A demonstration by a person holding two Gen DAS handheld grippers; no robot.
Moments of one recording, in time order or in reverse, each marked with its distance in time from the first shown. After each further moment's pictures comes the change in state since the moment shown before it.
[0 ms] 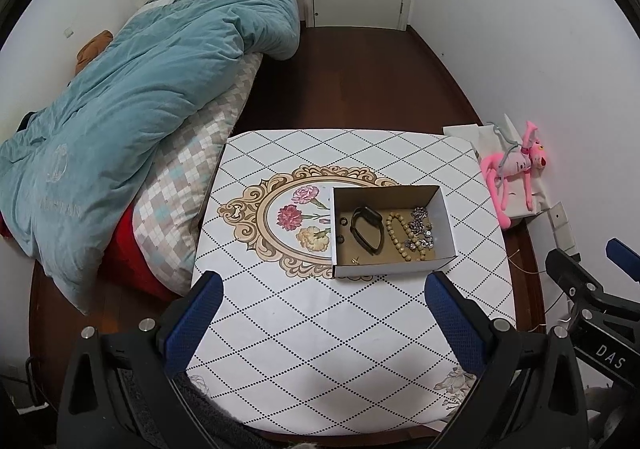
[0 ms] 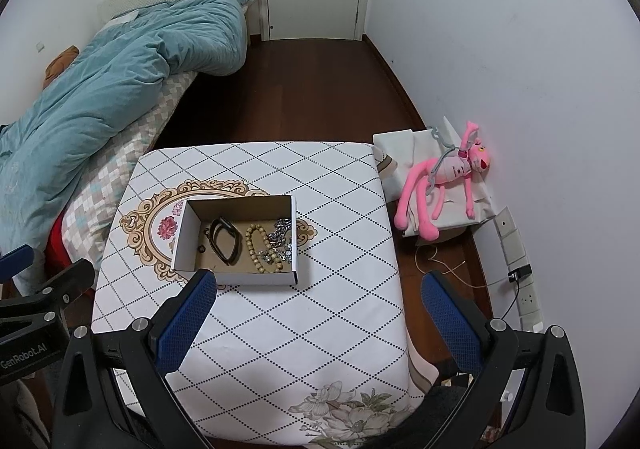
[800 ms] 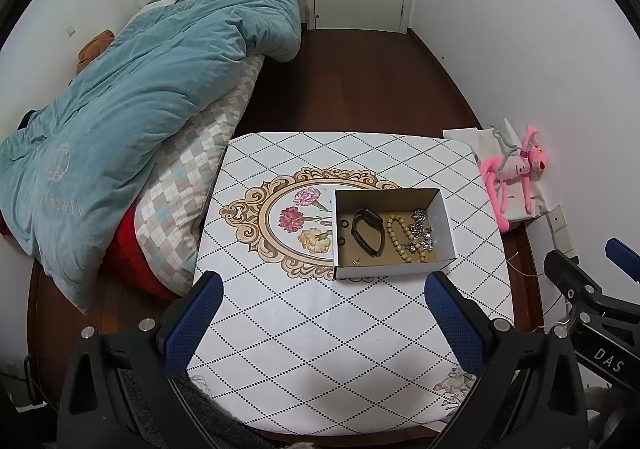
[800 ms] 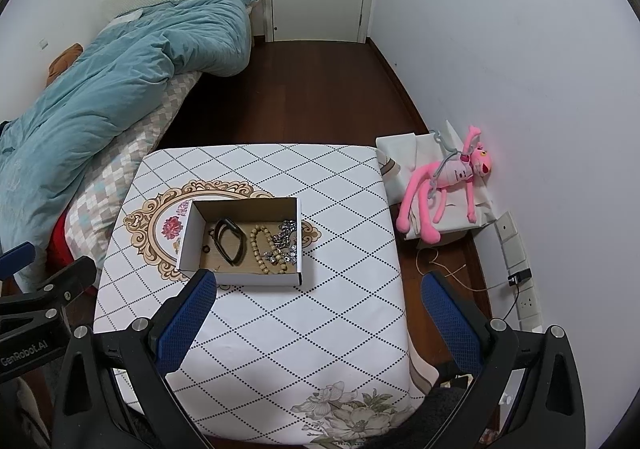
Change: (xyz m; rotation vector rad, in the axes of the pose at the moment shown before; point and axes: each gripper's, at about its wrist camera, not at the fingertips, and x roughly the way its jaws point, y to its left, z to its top) left arm -0.004 0.002 0.000 -0.011 -0.005 0.002; right arm -0.005 0.003 0.003 -0.014 -0.008 0.001
